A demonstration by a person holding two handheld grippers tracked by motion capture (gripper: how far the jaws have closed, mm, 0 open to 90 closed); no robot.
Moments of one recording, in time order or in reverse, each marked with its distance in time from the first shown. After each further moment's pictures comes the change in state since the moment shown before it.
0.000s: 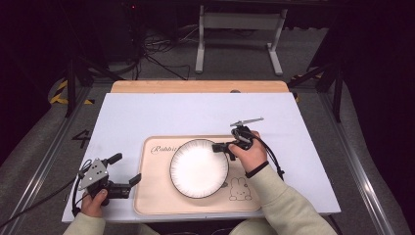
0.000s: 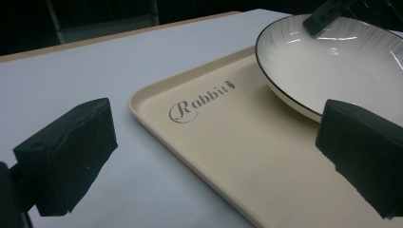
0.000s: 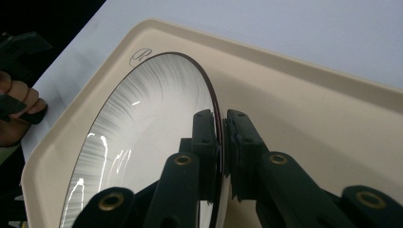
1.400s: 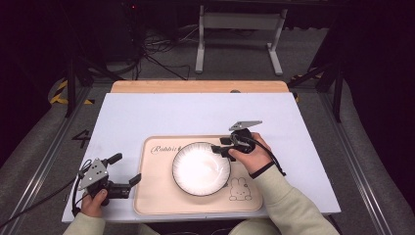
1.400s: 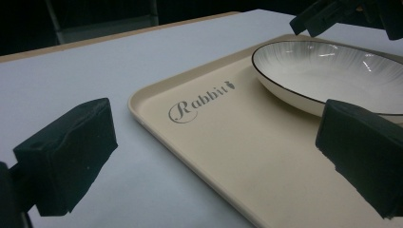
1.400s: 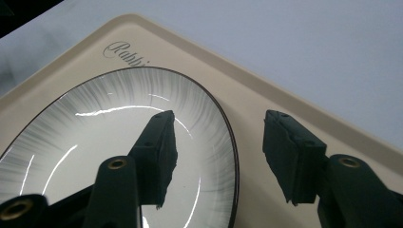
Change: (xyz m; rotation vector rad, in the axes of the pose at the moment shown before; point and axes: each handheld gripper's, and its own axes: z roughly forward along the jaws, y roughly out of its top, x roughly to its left) left arm 0.001 0.000 0.000 0.000 -0.003 0.002; right arm 0.001 -0.005 -0.001 -0.060 -0.117 -0.225
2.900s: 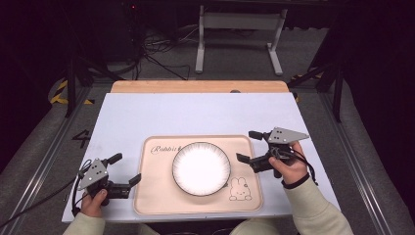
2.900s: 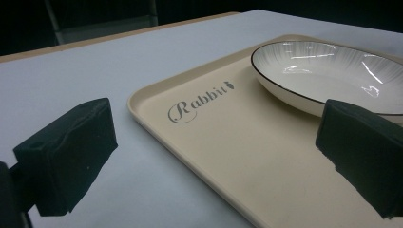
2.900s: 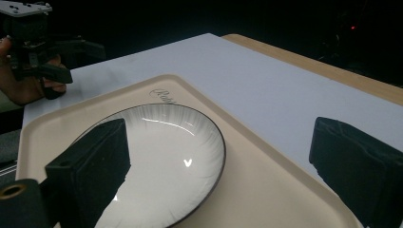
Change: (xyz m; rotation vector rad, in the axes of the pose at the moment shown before) left arm 0.000 0.000 0.000 -0.005 -0.001 -0.003; right arm -0.010 -0.032 -0.096 -0.325 0.071 -0.230
